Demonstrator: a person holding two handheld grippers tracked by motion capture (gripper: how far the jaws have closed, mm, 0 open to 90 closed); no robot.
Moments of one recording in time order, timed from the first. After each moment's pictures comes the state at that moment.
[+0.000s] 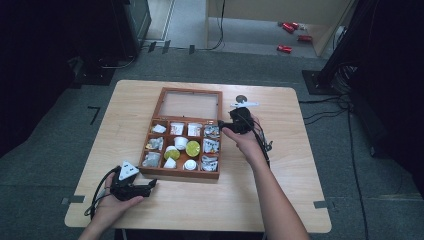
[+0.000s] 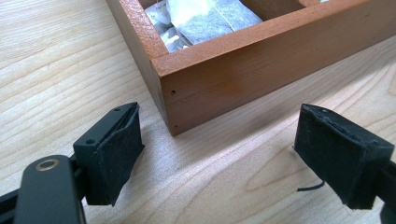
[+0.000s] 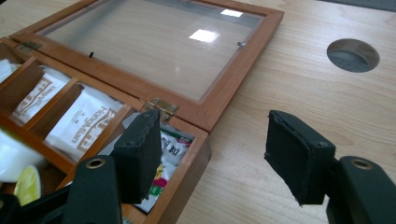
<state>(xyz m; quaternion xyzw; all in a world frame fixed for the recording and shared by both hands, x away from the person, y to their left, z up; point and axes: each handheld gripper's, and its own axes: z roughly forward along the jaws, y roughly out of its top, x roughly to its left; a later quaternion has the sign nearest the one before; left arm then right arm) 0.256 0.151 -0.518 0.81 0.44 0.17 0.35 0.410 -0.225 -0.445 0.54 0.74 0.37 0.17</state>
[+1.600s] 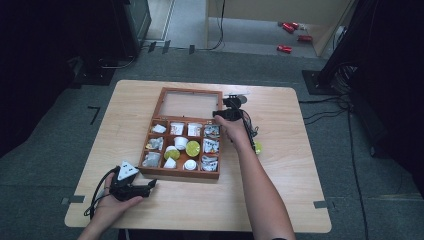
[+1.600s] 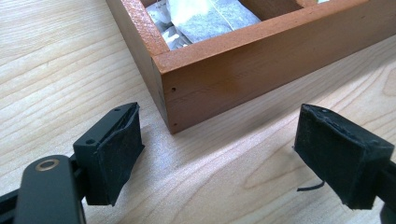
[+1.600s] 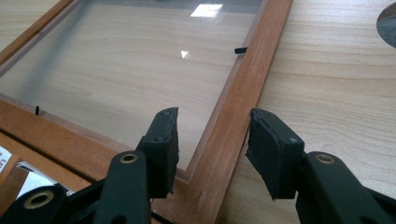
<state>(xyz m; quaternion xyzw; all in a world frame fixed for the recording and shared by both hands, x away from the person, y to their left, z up) 0.255 0.153 -0.518 0.81 0.44 0.16 0.36 0.479 -0.207 -0.475 0.62 0.70 0.35 0.09</state>
